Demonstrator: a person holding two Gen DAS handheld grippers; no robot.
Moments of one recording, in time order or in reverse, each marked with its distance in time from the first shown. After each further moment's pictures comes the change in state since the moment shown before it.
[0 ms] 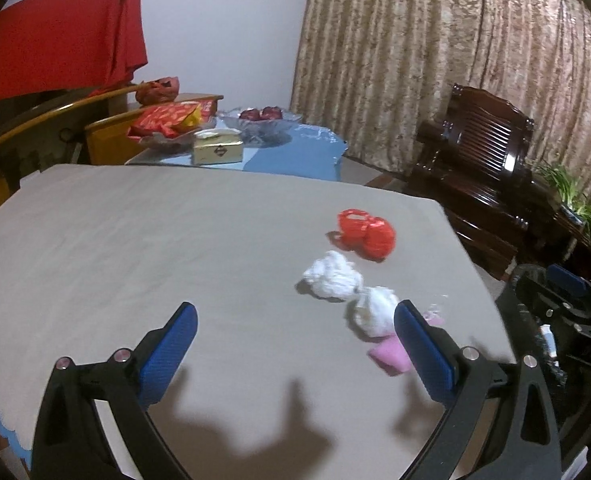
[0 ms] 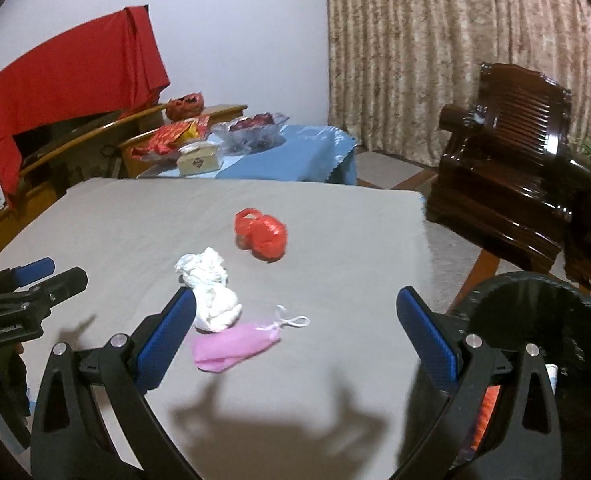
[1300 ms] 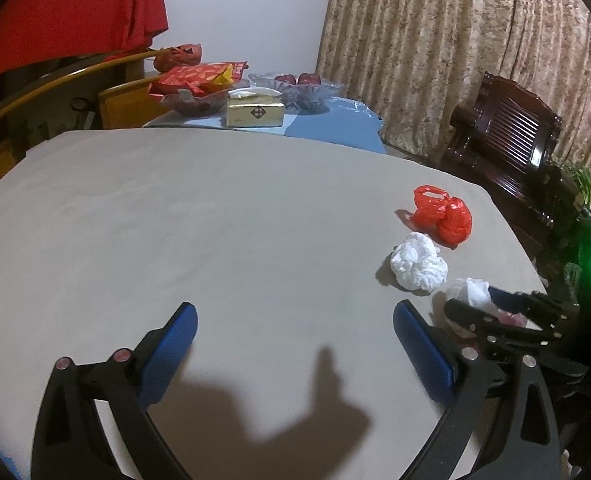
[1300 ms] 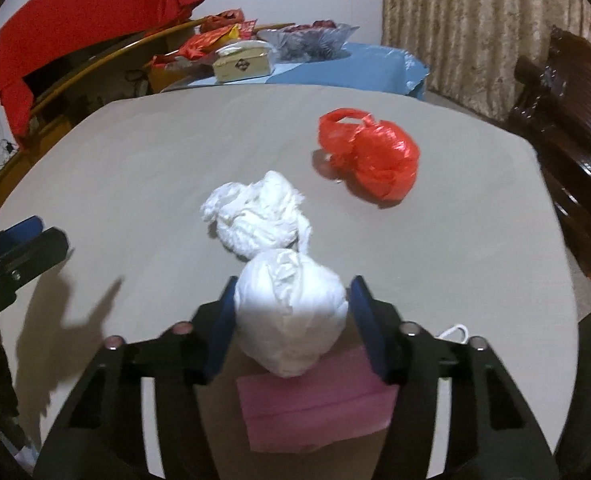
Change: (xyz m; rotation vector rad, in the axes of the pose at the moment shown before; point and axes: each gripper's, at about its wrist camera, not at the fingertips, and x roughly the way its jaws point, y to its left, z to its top) left arm 0.060 0.063 -0.005 -0.043 0.084 0.036; right arm 0.136 0.071 -0.019 -0.080 0.275 0.137
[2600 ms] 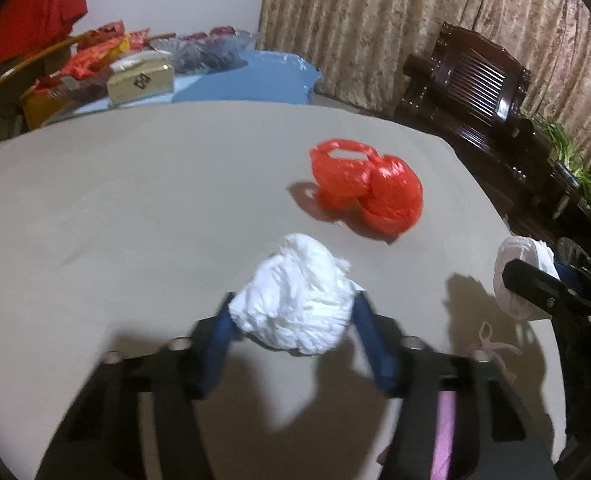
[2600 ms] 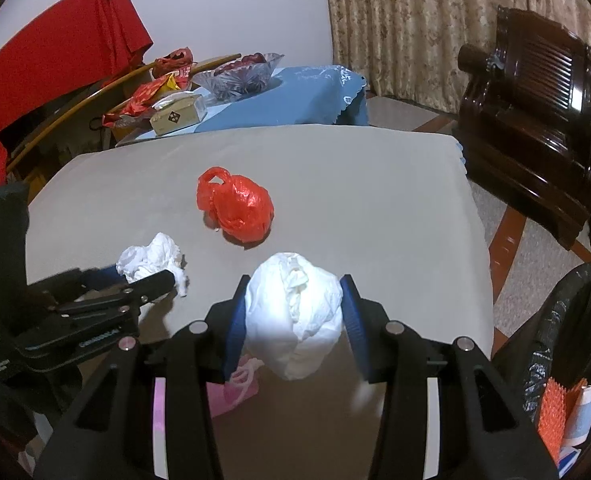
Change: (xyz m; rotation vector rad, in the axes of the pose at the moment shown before) left arm 0.097 -0.106 0.020 0.103 0.156 -0.146; right arm -0.044 -0.095 0.008 0.147 -0.087 -0.071
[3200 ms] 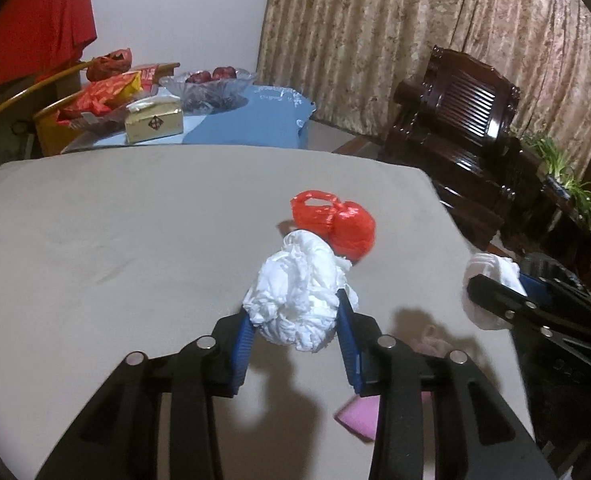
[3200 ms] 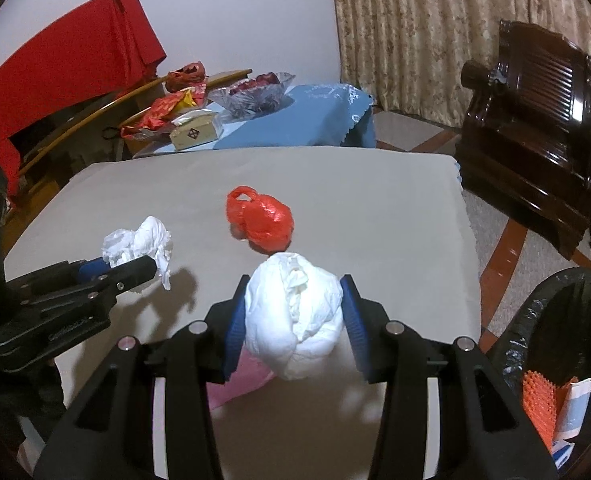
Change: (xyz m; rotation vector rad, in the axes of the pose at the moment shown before) left arm -0.071 -0.015 0.003 0.008 -0.102 0.013; right arm -0.044 0.013 -0.001 -0.020 -0.055 0.027
